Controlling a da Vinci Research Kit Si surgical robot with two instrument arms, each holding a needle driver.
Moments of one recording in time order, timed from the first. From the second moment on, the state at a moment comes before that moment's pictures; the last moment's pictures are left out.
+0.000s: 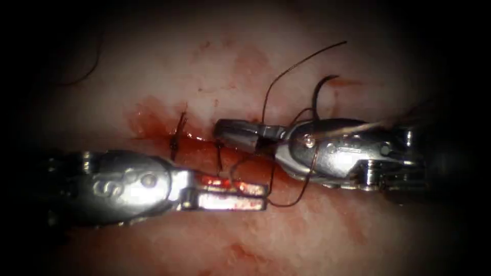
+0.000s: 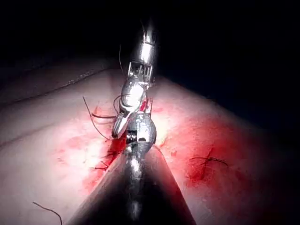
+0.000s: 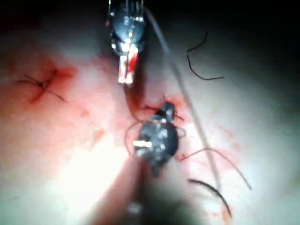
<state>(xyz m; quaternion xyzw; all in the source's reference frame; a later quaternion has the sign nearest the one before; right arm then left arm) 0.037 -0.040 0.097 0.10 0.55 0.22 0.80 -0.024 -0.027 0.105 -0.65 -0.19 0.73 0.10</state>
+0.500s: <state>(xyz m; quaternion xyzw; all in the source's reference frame) 0.038 -0.043 0.096 0.16 0.56 0.15 0.80 -0.023 -0.023 0.106 -0.65 -0.19 0.73 0.10</state>
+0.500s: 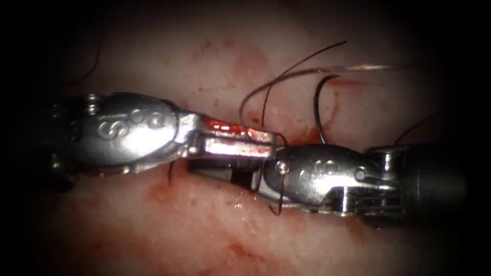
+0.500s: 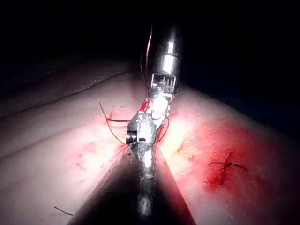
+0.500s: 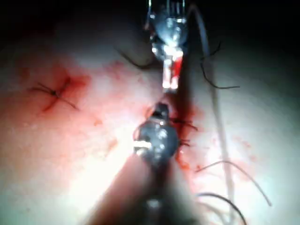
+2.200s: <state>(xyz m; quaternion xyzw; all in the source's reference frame) 0.037 -0.042 0.095 0.21 0.65 0.23 0.69 -0.021 -0.019 0.120 -0.64 -0.18 0.74 0.11</state>
